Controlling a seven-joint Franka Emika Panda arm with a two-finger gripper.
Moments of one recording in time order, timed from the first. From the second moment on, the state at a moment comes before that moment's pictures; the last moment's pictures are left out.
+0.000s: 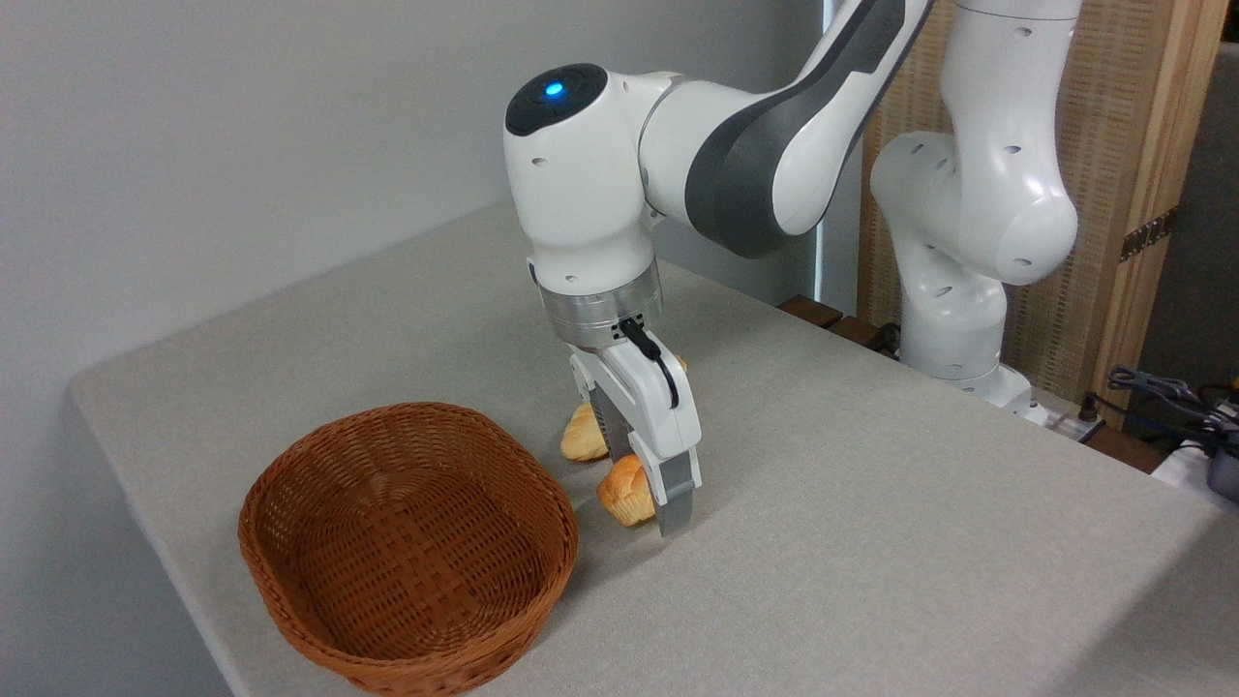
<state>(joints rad) -0.32 -0.17 0.33 -2.27 0.02 2.02 1.01</state>
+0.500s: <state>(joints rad) -0.32 -0.17 0.33 -2.27 0.02 2.02 1.01</state>
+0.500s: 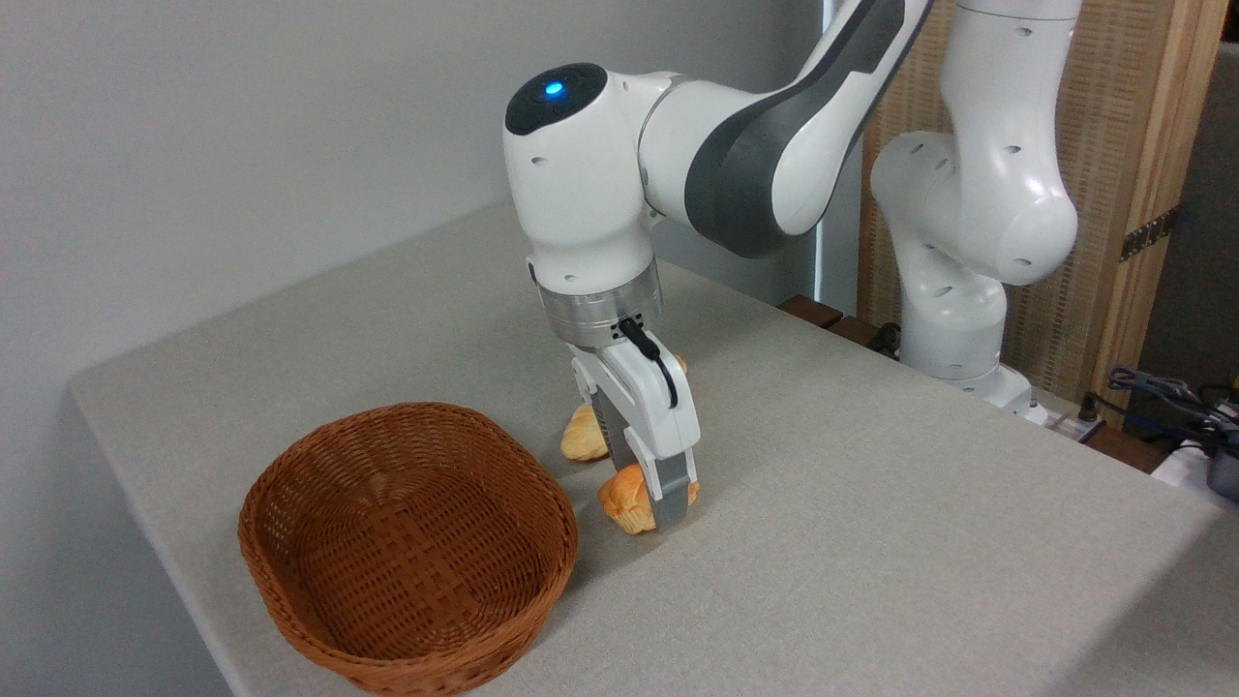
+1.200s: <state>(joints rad) -0.33 -0.21 0.32 -2.21 -0.01 1.95 1.01</state>
